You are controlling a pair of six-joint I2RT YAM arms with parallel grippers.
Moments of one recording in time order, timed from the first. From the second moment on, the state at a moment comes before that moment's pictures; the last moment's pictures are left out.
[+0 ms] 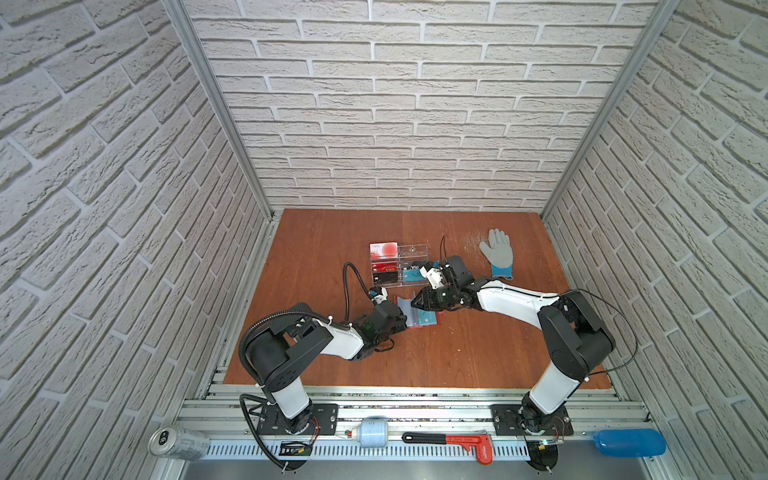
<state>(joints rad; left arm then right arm) -0.87 1.69 0.54 0.49 -0.20 -1.02 0.49 1.72 0.98 -0.23 -0.50 0.55</state>
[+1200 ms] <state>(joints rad) -0.87 1.69 0.52 0.51 -0.20 -1.02 0.46 1.77 0.95 -0.10 -0.59 0.62</state>
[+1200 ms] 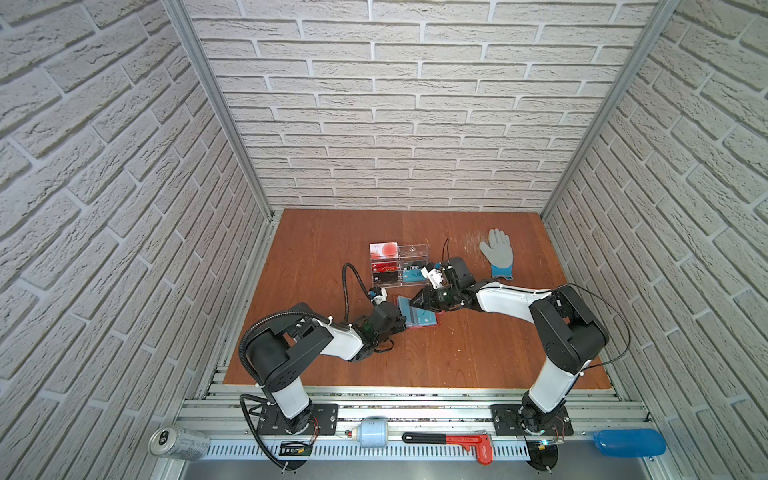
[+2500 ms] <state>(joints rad) -0.89 1.67 0.64 0.45 -0.18 -1.02 0.40 1.75 0.90 -0.05 -0.63 0.68</state>
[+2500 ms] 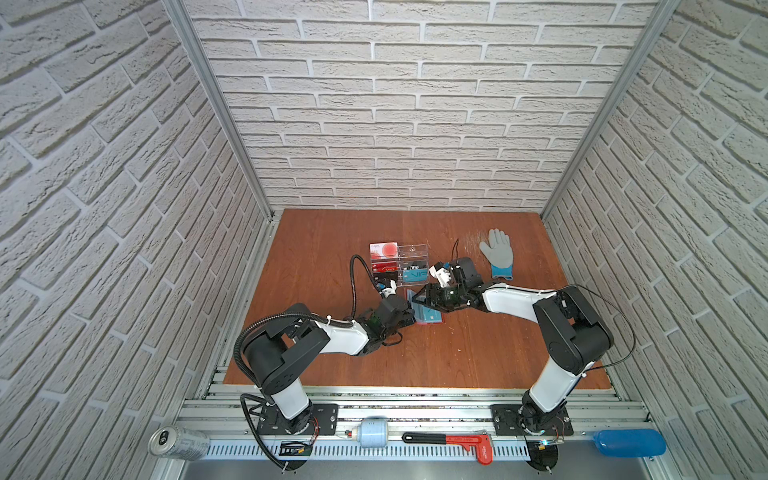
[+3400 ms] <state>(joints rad) -0.90 1.69 0.65 0.45 -0.18 -1.02 0.42 1.75 0.92 -0.11 -0.57 0.65</state>
